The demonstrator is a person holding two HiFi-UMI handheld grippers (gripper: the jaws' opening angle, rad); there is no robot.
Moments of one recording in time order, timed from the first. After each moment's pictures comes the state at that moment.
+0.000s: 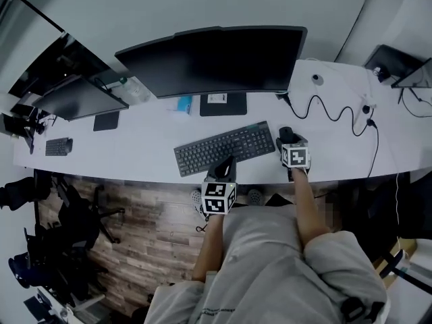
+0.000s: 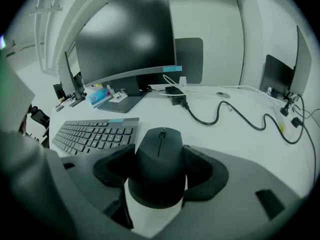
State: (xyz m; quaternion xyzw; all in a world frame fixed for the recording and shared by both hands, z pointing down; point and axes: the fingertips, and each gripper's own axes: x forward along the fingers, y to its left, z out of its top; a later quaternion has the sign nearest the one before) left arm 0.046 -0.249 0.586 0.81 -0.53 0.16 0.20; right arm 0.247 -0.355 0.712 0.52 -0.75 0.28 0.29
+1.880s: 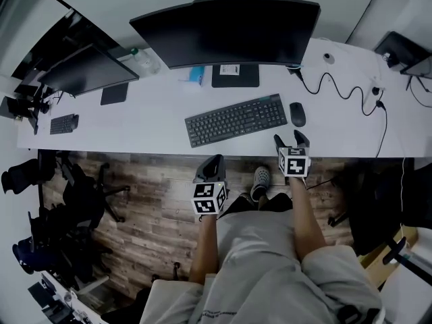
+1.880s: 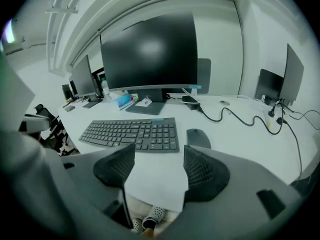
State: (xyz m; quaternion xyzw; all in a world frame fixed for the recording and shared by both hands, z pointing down) left arm -0.042 -0.147 0.584 0.76 -0.59 0.16 0.23; right arm 0.178 -0.244 0.651 0.52 -0.77 0.25 0.27
